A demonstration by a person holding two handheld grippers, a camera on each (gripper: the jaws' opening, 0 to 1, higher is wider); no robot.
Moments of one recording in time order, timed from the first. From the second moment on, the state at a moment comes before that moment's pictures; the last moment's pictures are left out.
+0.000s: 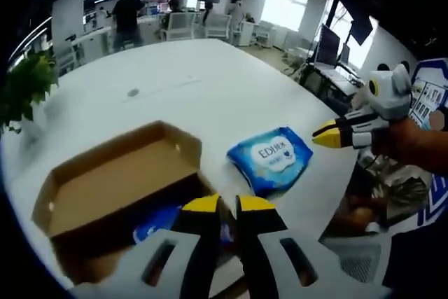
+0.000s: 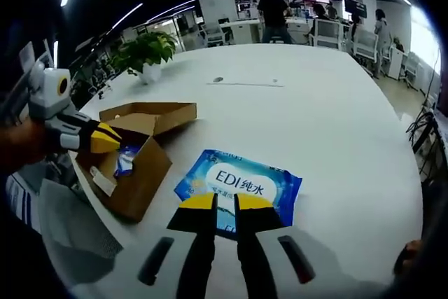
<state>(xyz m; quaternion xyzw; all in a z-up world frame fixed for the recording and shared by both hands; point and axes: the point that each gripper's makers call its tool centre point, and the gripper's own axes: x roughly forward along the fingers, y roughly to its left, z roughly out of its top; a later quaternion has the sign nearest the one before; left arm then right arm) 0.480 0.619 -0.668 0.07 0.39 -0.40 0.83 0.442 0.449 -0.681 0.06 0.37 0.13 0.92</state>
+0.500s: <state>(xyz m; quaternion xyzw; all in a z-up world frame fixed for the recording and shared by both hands) 0.476 0.663 -0.664 0.06 0.39 -0.38 0.84 0.446 0.492 -0.675 0.04 0.36 0.16 0.92</state>
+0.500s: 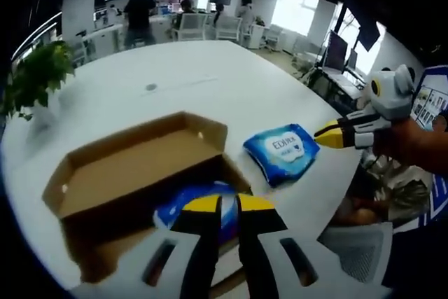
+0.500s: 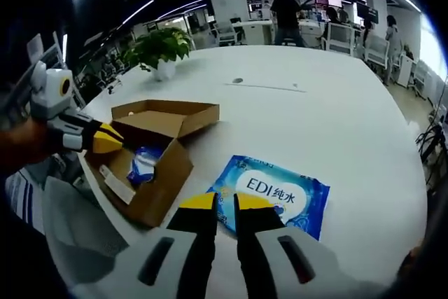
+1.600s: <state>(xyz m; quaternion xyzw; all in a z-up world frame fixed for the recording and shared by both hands) 0.477 0.722 -0.680 0.03 0.40 -0.34 0.85 0.452 0.545 -0.671 0.03 0.36 0.19 0.91</state>
